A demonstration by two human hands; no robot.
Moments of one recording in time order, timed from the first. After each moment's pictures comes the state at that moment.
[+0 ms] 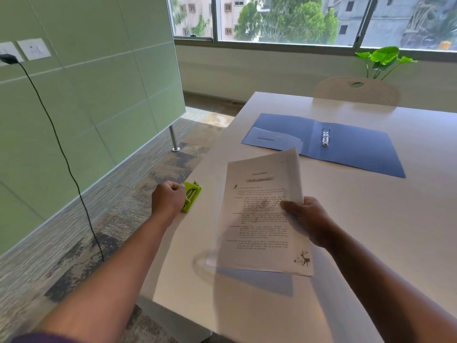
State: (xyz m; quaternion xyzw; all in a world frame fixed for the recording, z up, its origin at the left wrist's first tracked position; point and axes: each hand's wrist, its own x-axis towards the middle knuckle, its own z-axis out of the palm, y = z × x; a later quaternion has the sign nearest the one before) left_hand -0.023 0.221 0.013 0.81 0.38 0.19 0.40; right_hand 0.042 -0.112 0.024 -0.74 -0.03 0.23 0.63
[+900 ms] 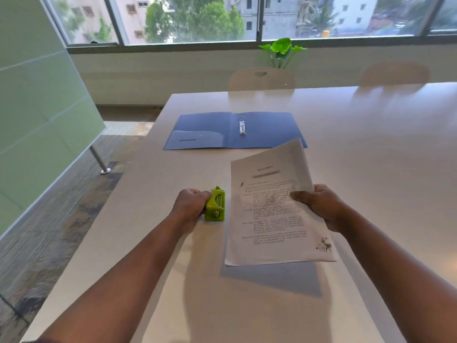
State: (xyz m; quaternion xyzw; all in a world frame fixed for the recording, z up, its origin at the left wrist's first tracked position) left_hand 0.043 0.021 0.019 0.74 0.21 -0.06 0.64; right_hand 0.024 -0.298 0.037 -0.73 0.10 0.15 0.66
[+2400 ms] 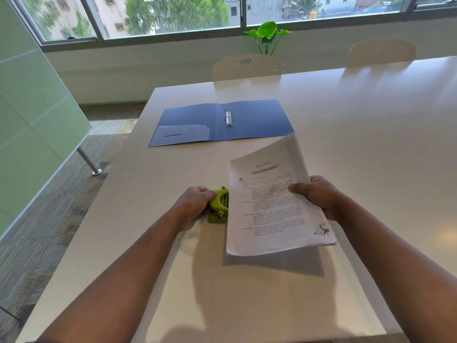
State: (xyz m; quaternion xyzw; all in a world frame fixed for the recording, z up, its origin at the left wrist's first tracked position) left_hand 0.036 -0.011 0.031 0.78 0.13 -0.19 0.59; right_hand 0.030 -0.326 0.017 -0.72 0.13 0.17 0.66
